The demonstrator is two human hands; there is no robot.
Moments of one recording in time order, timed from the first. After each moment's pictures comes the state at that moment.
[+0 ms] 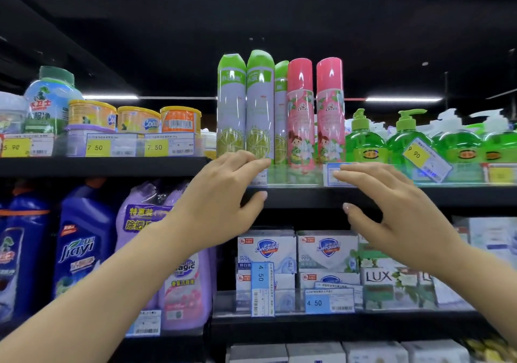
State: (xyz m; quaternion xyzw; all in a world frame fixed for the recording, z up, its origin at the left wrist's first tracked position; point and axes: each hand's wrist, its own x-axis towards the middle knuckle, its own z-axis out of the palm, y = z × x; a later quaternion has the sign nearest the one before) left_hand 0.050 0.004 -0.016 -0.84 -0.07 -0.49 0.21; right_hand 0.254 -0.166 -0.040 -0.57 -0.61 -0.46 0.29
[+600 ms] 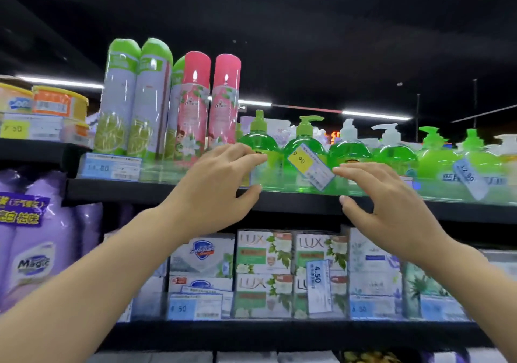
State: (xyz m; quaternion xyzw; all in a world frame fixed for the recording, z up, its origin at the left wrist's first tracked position) left_hand 0.208 -0.093 -0.008 -0.85 -0.07 -0.50 0.18; right_hand 0.415 -0.269 -0.024 -0.62 -0.57 -0.46 0.29
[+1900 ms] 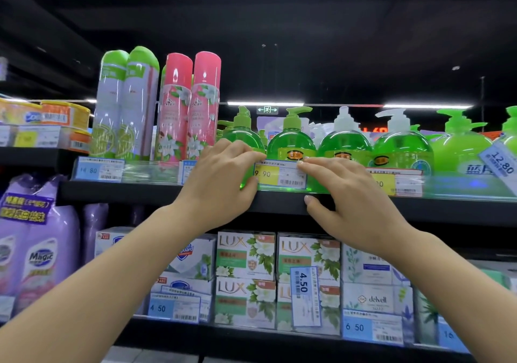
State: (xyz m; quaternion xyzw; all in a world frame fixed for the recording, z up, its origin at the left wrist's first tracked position) left_hand 0.271 -0.104 -0.005 -0.81 -0.15 -0.52 0.24; right_hand 0.457 -0.231 -0.021 -0.54 -0.65 -0.46 0.28
